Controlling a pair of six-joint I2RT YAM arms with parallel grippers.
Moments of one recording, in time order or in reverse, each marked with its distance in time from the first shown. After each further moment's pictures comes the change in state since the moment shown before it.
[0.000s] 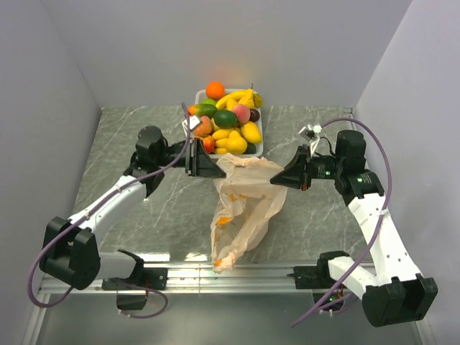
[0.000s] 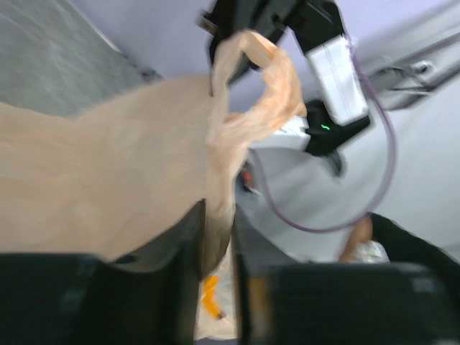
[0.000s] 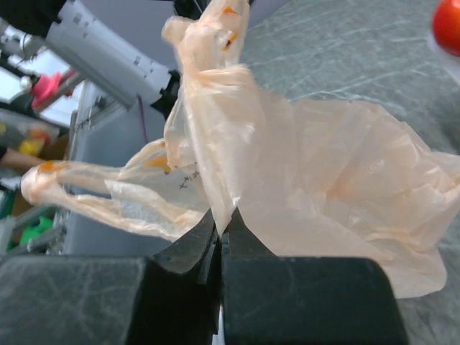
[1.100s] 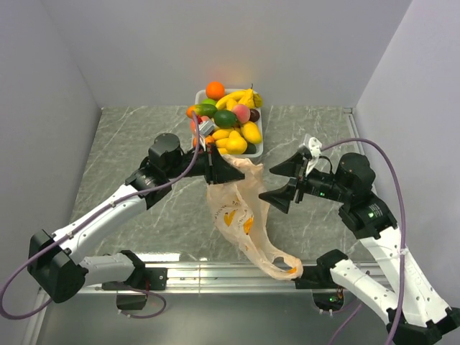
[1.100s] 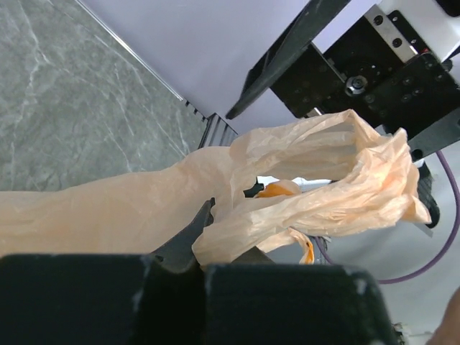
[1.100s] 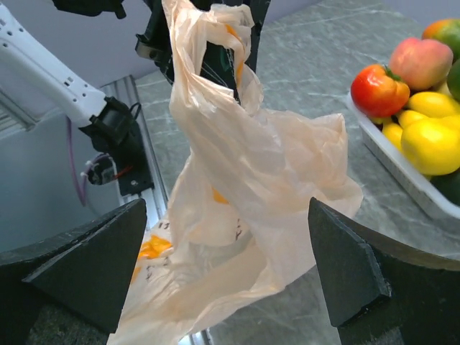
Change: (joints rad) left arm -0.255 -0.113 0.123 -0.392 -0.512 0.346; right arm 0.302 -0.252 -0.014 0.063 0.534 0.023
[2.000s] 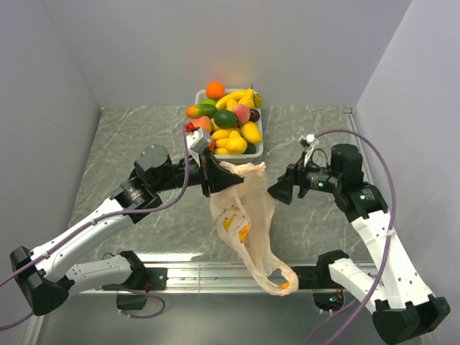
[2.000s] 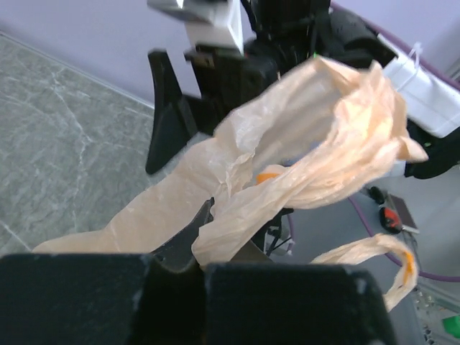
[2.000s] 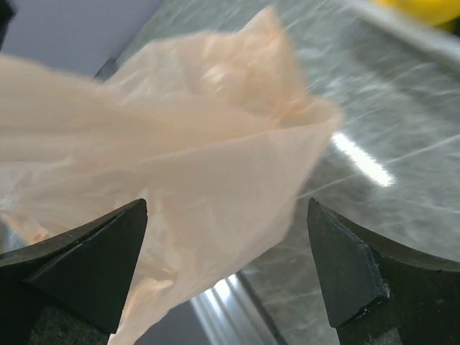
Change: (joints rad) left arm -0.125 -0.148 0.014 -0.045 -0.139 0.327; right arm -0.183 0.103 -0.022 -0.187 -0.047 0.089
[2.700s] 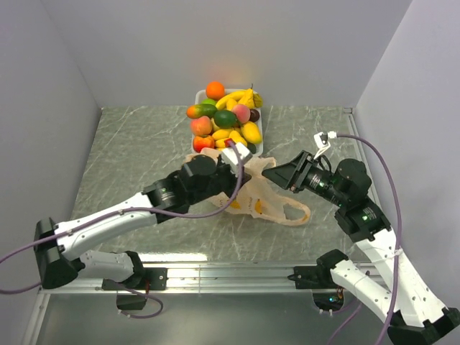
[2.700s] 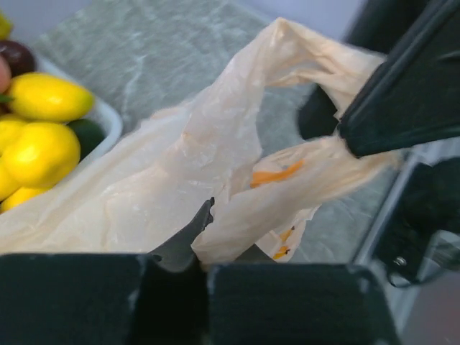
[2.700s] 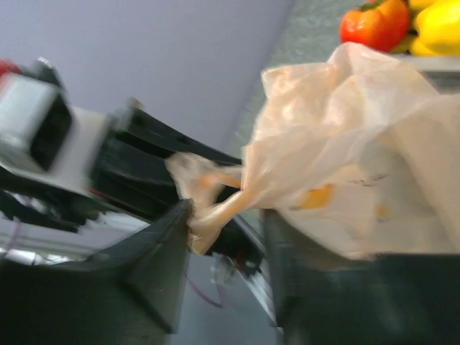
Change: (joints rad) left arm -0.257 0.214 0.106 -0.198 -0.687 0.313; right arm 0.204 -0.148 -0.102 0.356 0.357 0.738
